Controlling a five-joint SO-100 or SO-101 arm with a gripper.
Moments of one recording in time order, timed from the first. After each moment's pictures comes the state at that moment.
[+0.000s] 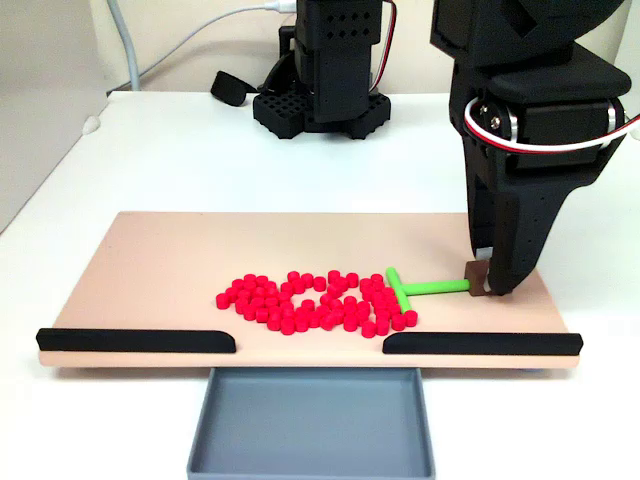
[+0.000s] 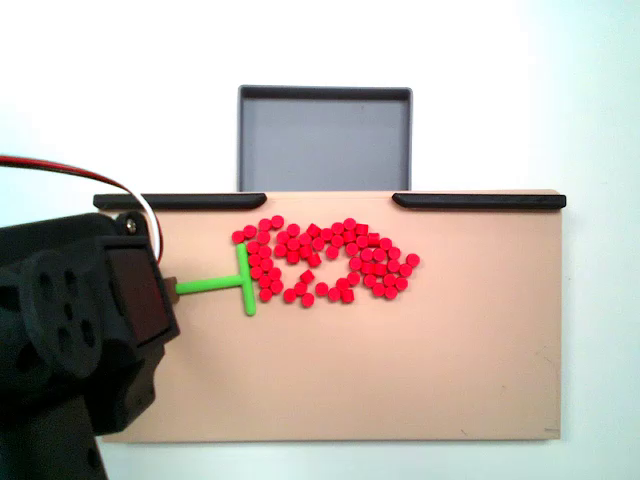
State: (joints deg) arm -16.8 55.5 57.1 88.8 11.3
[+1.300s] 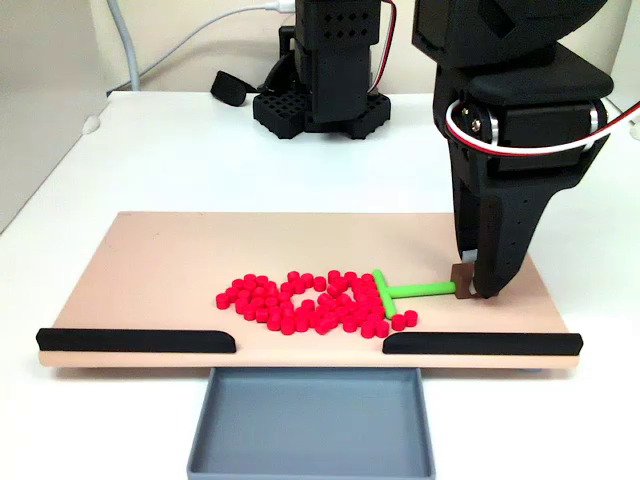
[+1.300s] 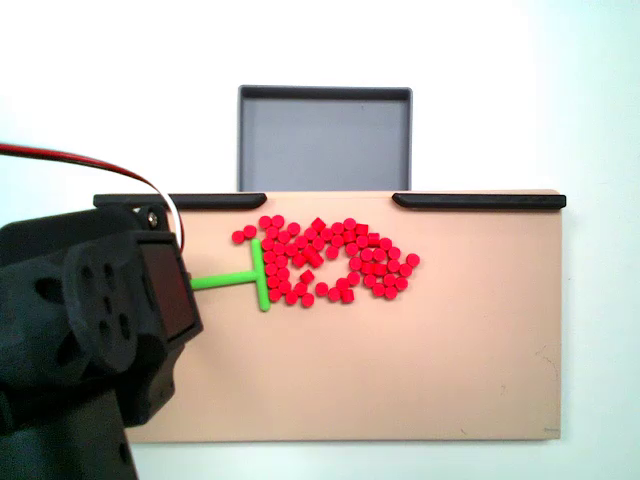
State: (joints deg) arm -15.2 55.5 57.1 88.9 9.8
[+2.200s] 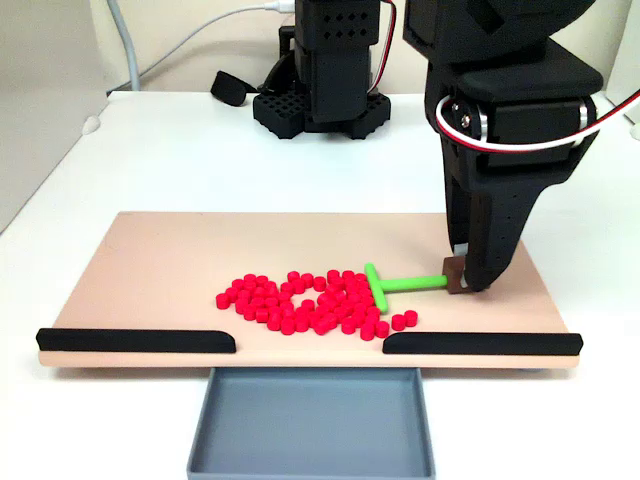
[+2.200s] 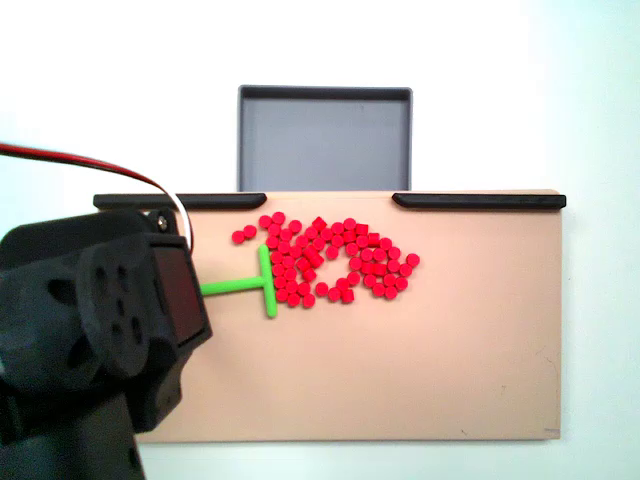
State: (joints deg) arm -14.7 56.4 57.1 90.3 9.2
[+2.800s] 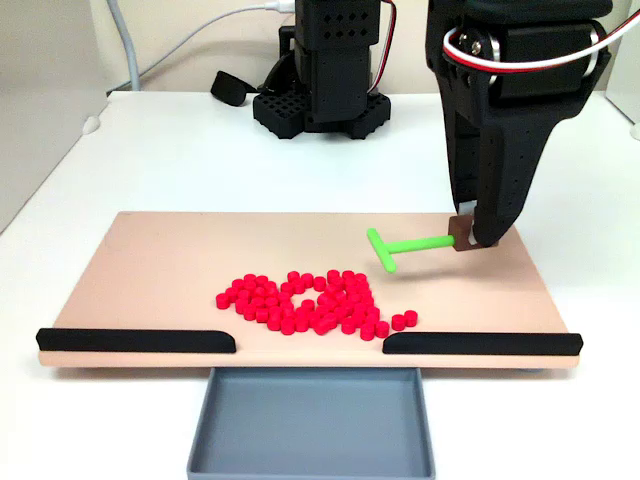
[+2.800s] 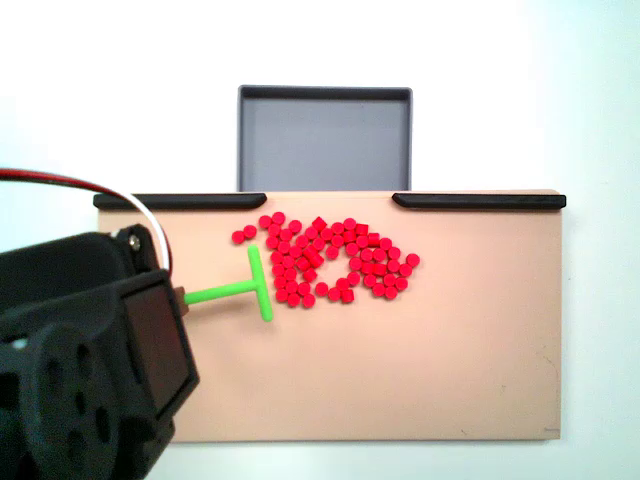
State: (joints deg) arm -15.7 64.3 61.0 91.9 4.1
